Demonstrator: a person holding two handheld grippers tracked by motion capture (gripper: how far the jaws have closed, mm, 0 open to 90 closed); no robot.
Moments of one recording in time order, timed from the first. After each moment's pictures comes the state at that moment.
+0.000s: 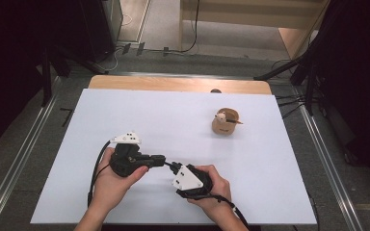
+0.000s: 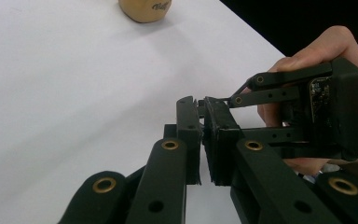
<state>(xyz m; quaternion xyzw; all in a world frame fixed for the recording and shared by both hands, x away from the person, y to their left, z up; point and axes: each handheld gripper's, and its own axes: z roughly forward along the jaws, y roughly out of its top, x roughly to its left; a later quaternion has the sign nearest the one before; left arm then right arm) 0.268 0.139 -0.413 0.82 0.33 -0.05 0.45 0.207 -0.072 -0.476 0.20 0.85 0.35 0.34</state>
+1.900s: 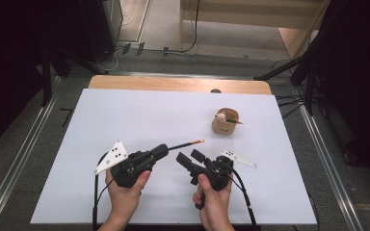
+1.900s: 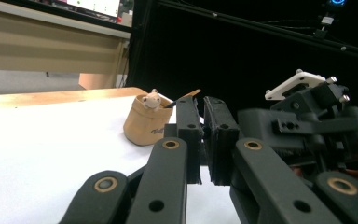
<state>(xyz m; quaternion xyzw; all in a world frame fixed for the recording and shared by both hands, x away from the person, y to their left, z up) 0.237 0.135 -0.435 0.68 0.29 0.08 0.67 0.216 -0.125 -0.465 0.54 0.52 0.66 -0.04</state>
